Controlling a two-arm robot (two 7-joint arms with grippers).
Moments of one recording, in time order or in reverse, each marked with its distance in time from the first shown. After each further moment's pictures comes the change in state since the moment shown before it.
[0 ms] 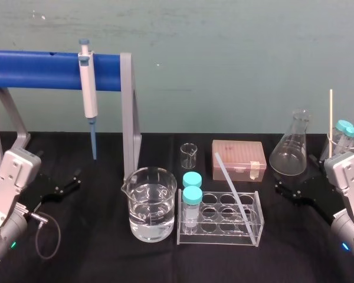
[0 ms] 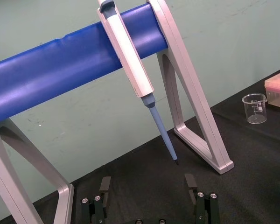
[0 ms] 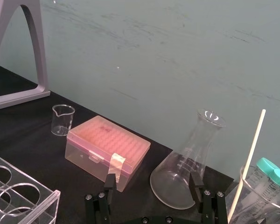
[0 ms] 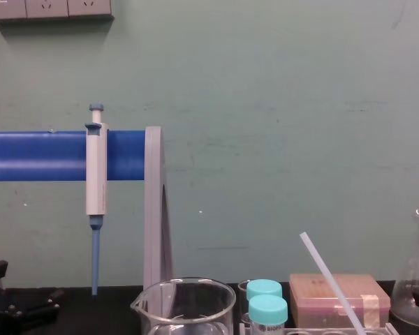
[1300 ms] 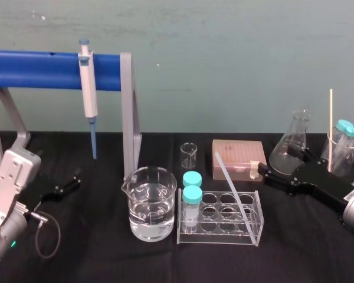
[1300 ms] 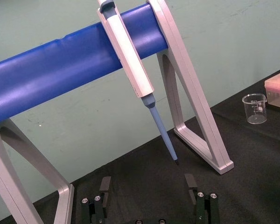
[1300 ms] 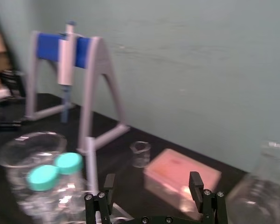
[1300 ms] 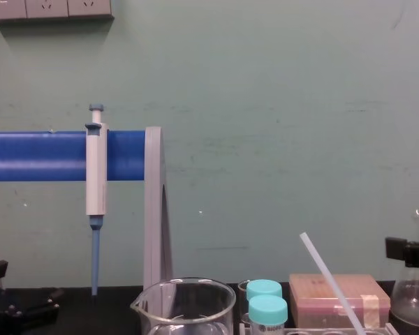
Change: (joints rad) left arm 0.000 0.000 0.000 0.000 0.000 0.000 0.000; right arm -0.045 0.077 0.129 -0.203 0.327 0.167 0.356
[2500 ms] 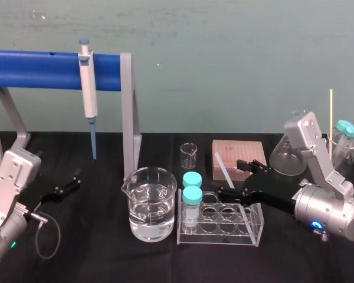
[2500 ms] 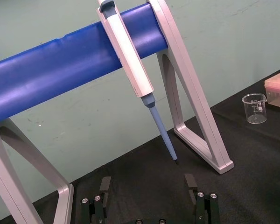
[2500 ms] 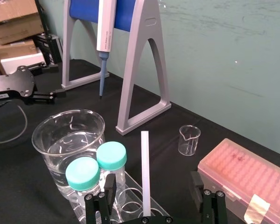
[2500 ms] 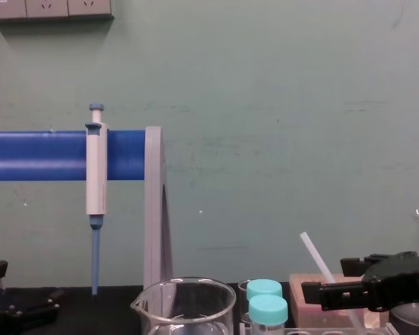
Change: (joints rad) left arm 0.000 0.000 0.000 0.000 0.000 0.000 0.000; right arm 0.174 -0.101 -0.153 0.076 -0.084 0.204 0.099
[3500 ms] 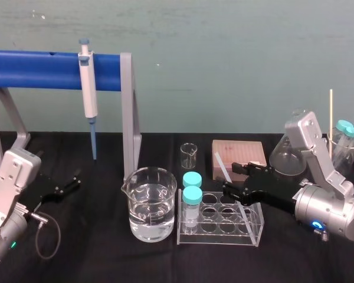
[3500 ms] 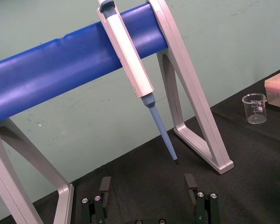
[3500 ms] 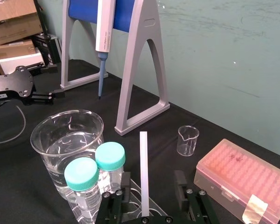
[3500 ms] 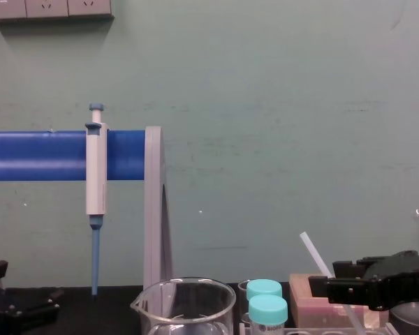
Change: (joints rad) left arm 0.000 0.000 0.000 0.000 0.000 0.000 0.000; right arm -0.002 -0.001 0.002 -0.001 -0.004 -0.002 -0.003
